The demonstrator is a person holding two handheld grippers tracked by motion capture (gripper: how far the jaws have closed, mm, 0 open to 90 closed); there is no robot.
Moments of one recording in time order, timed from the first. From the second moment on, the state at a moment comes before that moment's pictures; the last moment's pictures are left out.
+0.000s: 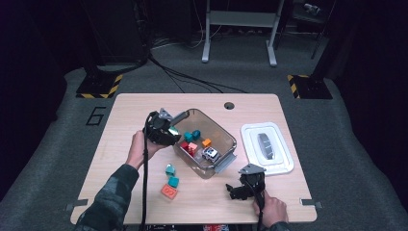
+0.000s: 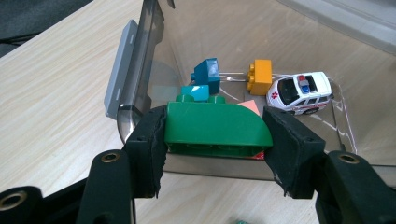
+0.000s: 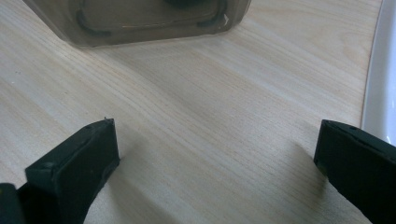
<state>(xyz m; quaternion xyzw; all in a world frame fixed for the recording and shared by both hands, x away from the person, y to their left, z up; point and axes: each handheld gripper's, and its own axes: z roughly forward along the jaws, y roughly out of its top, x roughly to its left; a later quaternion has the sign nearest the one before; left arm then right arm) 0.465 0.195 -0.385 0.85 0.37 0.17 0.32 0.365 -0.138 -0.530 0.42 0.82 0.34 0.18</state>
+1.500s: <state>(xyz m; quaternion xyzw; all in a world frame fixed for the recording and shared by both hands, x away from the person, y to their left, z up) 0.404 0.227 -0.475 0.84 0.42 0.14 0.32 0.365 -0.137 -0.530 0.42 0.82 0.34 0.18</state>
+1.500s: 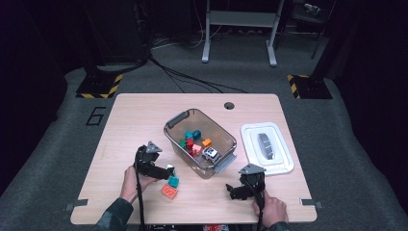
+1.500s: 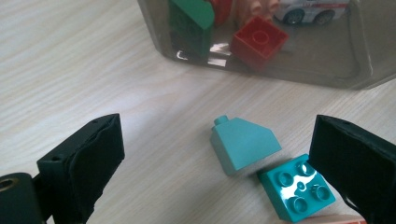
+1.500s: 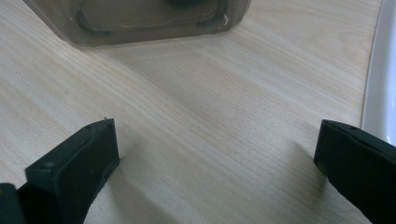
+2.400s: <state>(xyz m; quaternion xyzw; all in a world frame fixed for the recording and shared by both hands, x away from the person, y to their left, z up) 0.401 0.218 -0.501 0.84 0.42 0.13 0.32 0.365 -0.137 -0.530 0.42 0.82 0.34 0.18</state>
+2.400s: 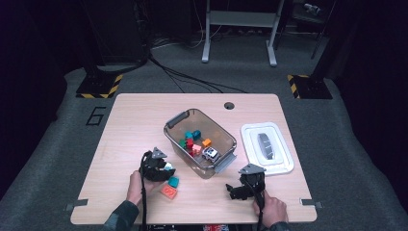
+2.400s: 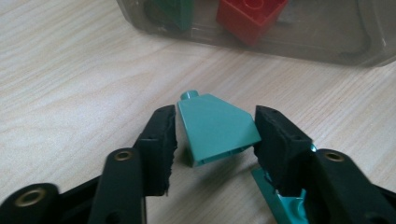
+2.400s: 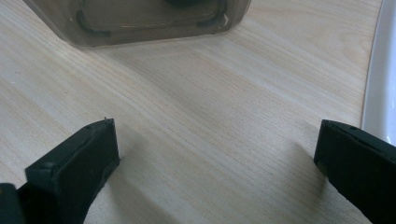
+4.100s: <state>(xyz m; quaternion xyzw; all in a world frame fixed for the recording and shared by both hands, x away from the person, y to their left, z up) 0.400 0.276 -0.432 0.81 0.43 0.17 0.35 0.365 -0.137 -0.530 0.43 0.82 0.34 0.17</state>
